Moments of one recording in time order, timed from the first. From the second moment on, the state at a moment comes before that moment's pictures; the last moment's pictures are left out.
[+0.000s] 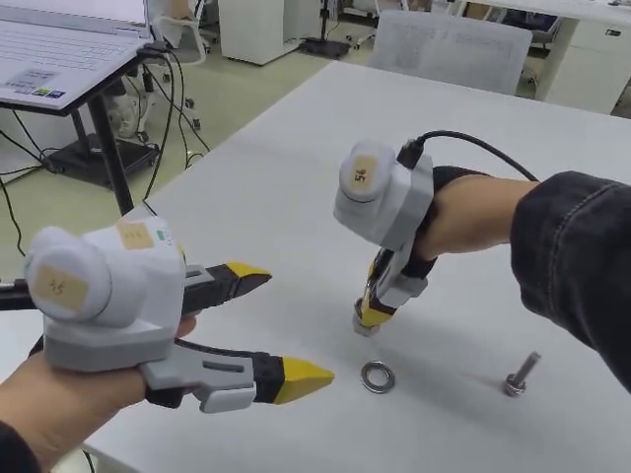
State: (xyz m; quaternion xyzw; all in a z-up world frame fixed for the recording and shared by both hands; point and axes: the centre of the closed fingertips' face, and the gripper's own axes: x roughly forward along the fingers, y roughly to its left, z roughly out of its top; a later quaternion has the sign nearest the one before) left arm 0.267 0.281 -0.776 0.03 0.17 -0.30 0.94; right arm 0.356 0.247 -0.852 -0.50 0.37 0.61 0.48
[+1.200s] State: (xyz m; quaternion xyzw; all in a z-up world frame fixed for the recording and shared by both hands) left arm 0.267 0.284 -0.777 0.03 0.17 -0.30 0.94; right arm 0.359 0.250 -0.865 -0.50 0.37 0.61 0.49
